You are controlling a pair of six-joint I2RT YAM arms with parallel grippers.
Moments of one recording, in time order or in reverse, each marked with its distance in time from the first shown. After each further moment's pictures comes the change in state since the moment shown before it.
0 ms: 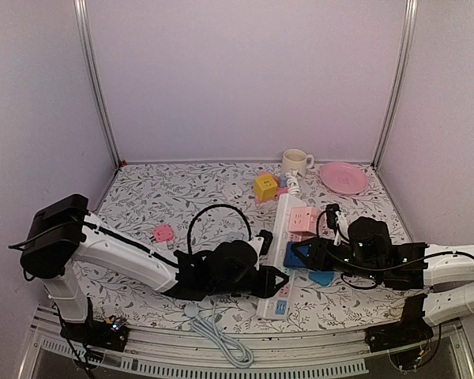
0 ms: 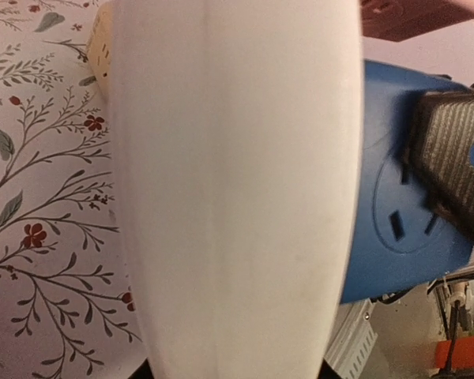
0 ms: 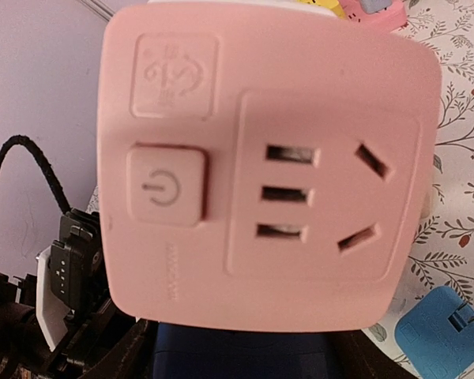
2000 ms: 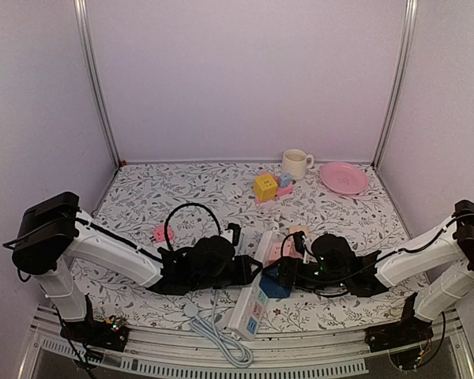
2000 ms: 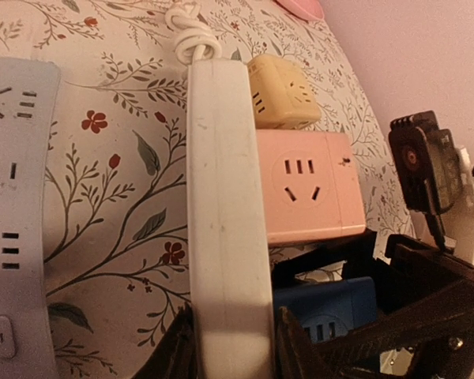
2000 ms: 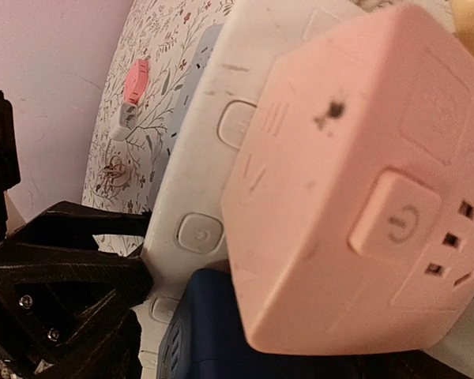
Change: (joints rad) left arm 0.087 -0.075 -0.164 0.058 -0.113 -0.098; right arm -0.002 0.474 -0.008 0.358 -0.263 0.180
